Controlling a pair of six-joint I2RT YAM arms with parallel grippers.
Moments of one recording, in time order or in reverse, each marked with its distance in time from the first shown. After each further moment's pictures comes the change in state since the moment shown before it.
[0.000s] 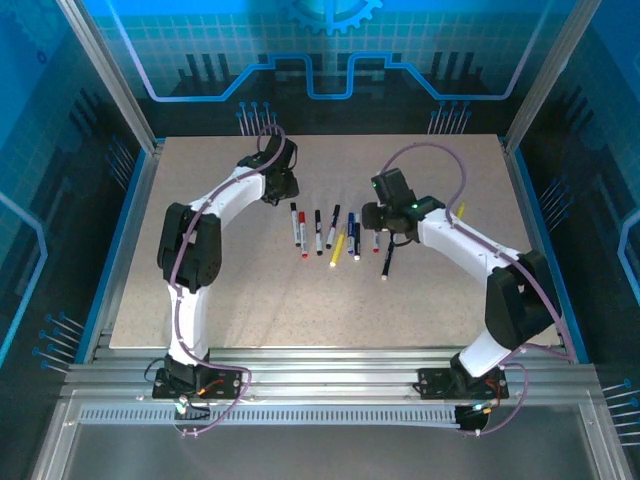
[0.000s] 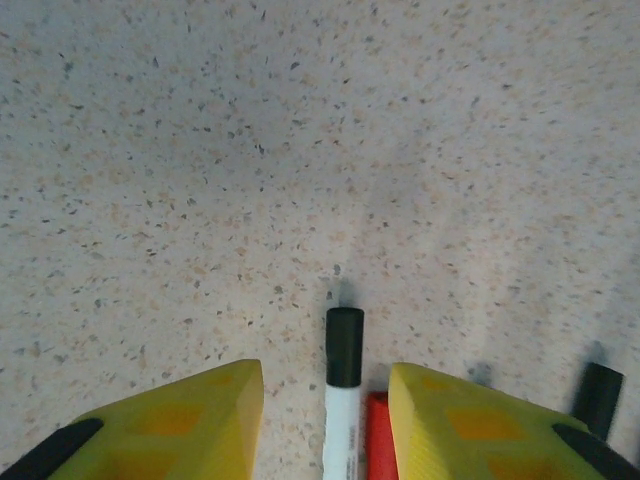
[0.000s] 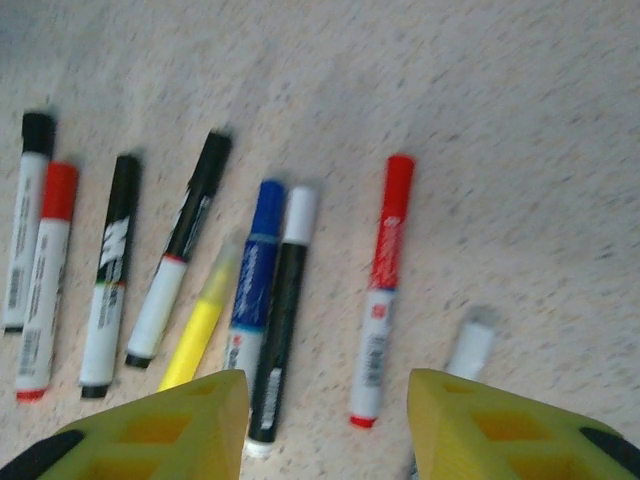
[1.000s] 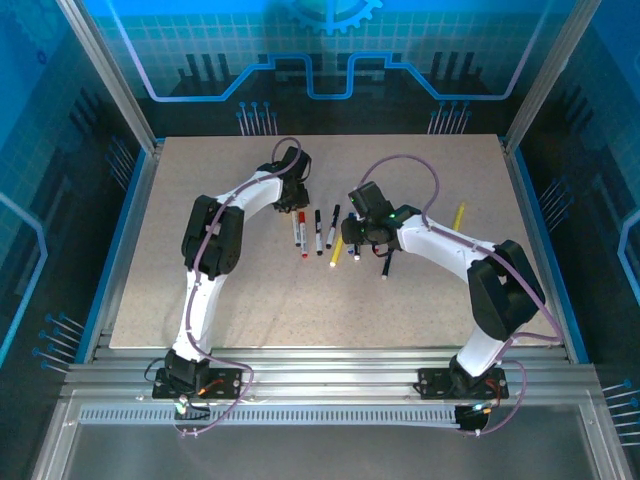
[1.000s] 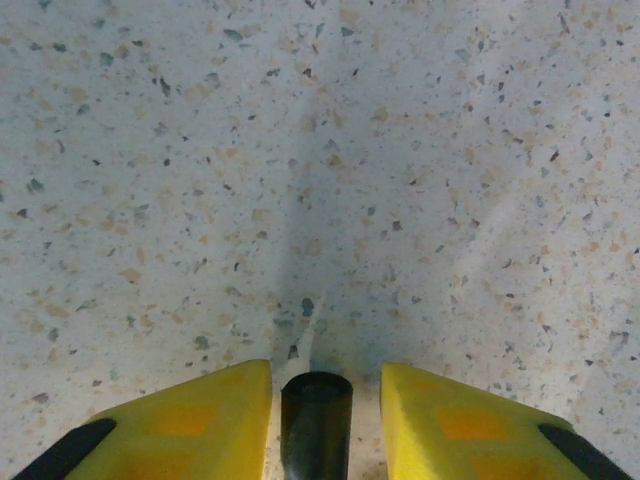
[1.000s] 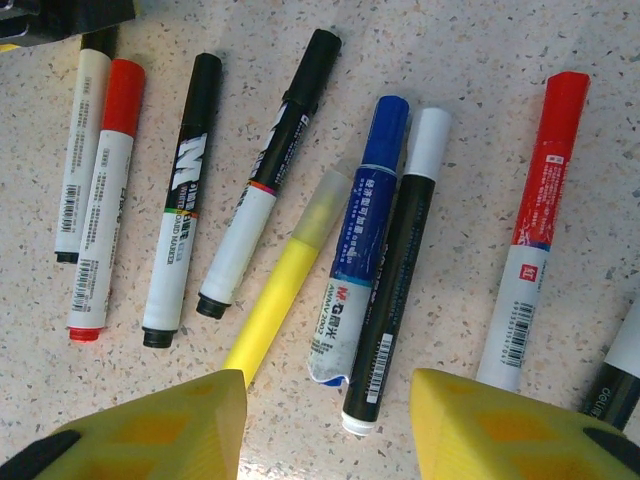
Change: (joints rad) left arm -0.032 0.207 0.117 -0.010 0.000 -0.026; right arm 0.097 0.088 -0.007 0.046 -0.040 0.033
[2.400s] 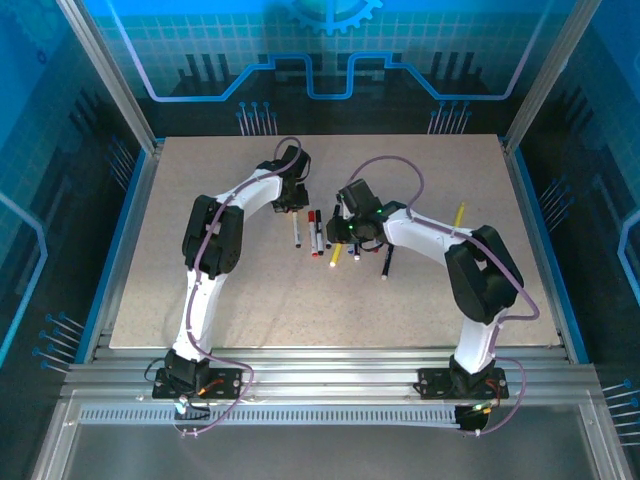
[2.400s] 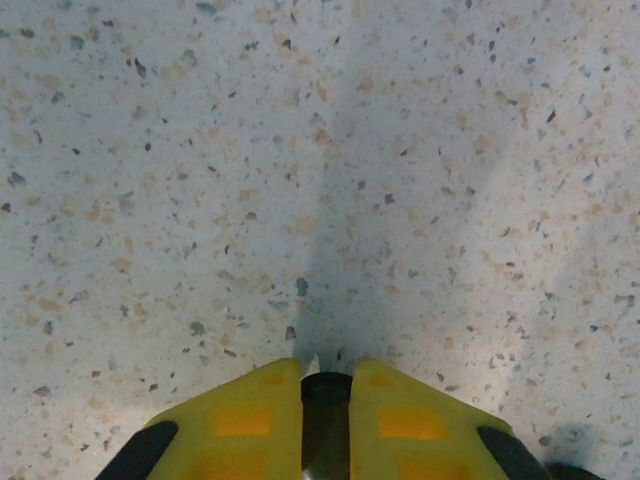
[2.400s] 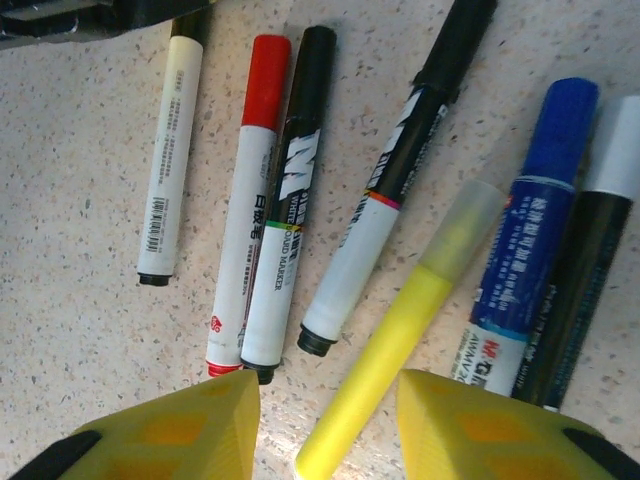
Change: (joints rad) left arm 0.008 0.003 0.025 -0.057 0.038 0.061; right arm 0.000 0.151 0.083 0.071 -0.200 0.042
